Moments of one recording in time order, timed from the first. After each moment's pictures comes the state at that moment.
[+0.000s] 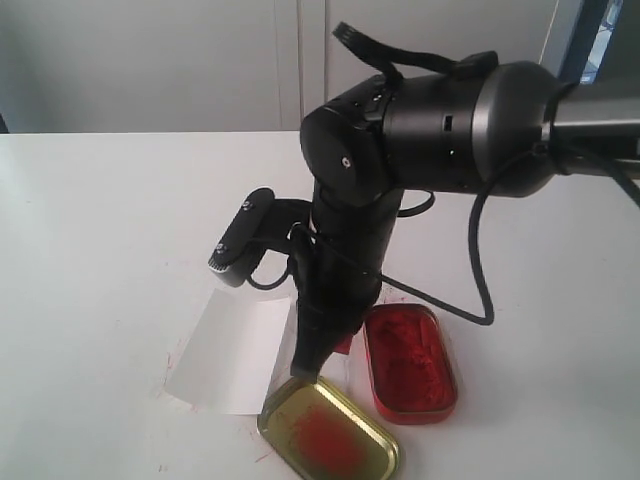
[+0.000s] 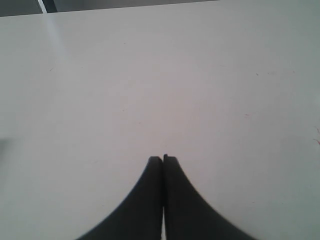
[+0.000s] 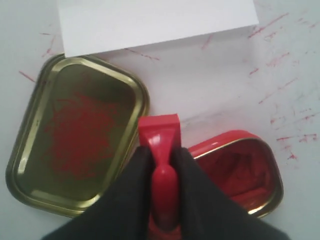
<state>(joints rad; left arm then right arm) 0.04 0.00 0.02 -0.10 0.39 0.15 0.79 1.81 -1.32 -0.05 0.96 -0.43</state>
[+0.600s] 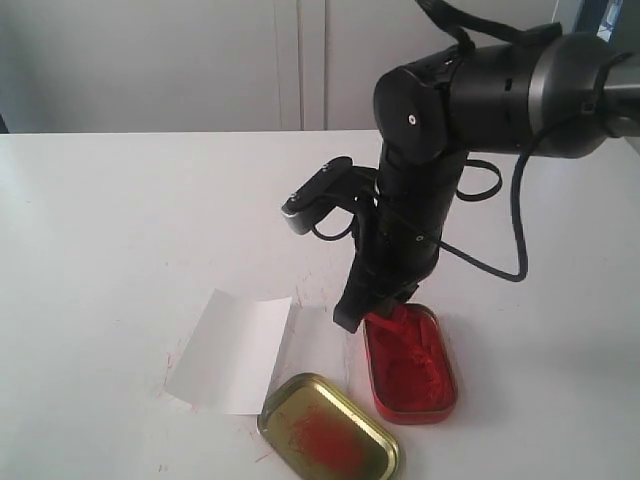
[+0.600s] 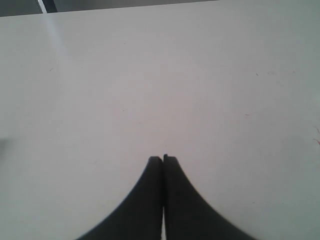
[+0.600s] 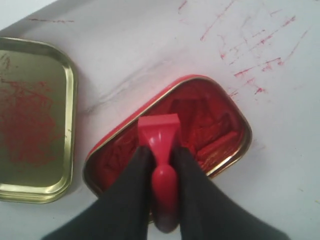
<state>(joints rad) 0.04 0.00 0.02 -0.10 0.39 0.15 0.62 1.81 -1.32 -0.01 1.01 -0.33</state>
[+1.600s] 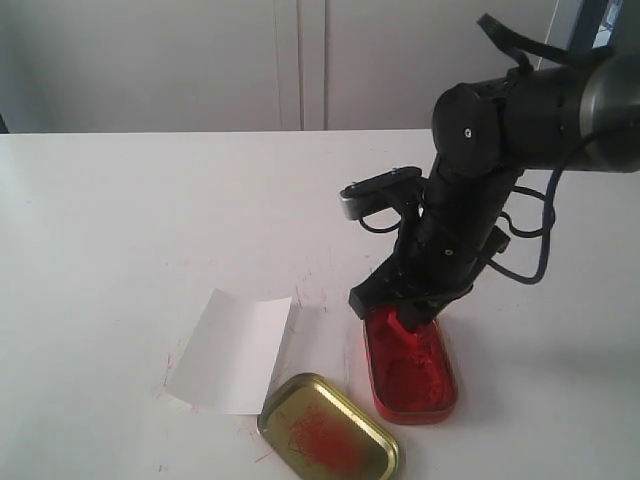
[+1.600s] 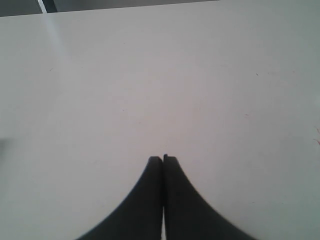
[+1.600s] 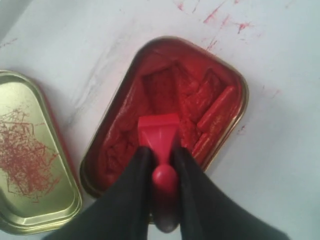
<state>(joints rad) 0.04 0.00 0.02 -0.10 0.39 0.15 0.51 1.78 -1.20 0.08 0.92 -0.09</state>
